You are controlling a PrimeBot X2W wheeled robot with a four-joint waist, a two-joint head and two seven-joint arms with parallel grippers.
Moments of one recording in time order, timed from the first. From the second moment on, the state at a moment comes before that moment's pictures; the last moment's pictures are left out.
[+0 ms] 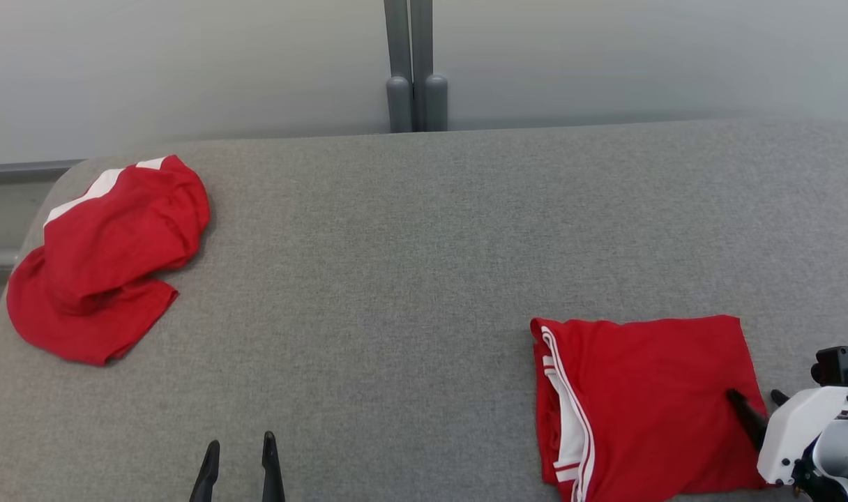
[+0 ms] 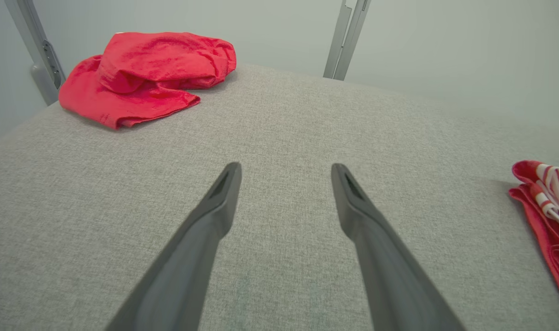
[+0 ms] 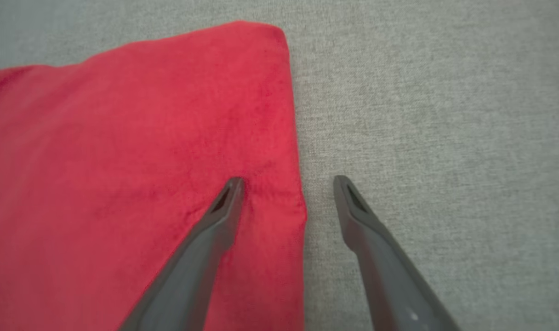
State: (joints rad) left arm 0.26 0.05 -0.16 0.08 -0.29 0.07 -0.26; right arm -0.18 -0.49 0.28 0.61 0.71 0.13 0.14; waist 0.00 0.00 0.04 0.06
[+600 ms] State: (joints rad) left arm 0.15 0.05 -0.20 0.03 -0.29 0.11 -0.26; right arm -0.43 -0.73 0.36 0.57 0.89 0.13 0.11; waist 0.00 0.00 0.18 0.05
